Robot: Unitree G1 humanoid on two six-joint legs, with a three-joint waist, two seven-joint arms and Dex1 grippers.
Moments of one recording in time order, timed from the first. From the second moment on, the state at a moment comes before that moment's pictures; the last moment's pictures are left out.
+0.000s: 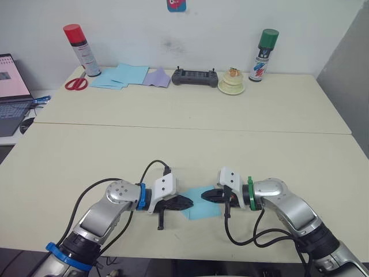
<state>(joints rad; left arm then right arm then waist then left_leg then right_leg) -0.19 0.67 -0.32 -0.17 -0.22 0.27 -1.12 -0.29 -0.50 0.43 -0.19 0.20 0.51 0.93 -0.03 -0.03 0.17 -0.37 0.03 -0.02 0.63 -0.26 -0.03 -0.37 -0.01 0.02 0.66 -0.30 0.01</state>
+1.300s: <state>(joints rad) 0.07 0.82 -0.08 -0.11 -0.32 0.15 -1.08 -0.31 -0.49 0.45 -0.14 0.18 0.47 0.95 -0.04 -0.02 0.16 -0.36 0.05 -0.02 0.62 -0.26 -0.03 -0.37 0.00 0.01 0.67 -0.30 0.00</state>
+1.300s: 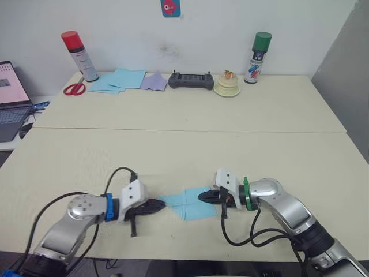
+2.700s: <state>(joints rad) 0.20 0.92 0.24 -0.50 -0.65 0.50 -1.12 -0.28 -0.46 0.28 -0.17 0.42 0.57 1.04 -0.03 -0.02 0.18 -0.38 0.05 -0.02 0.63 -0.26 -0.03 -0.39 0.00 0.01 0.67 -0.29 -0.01</state>
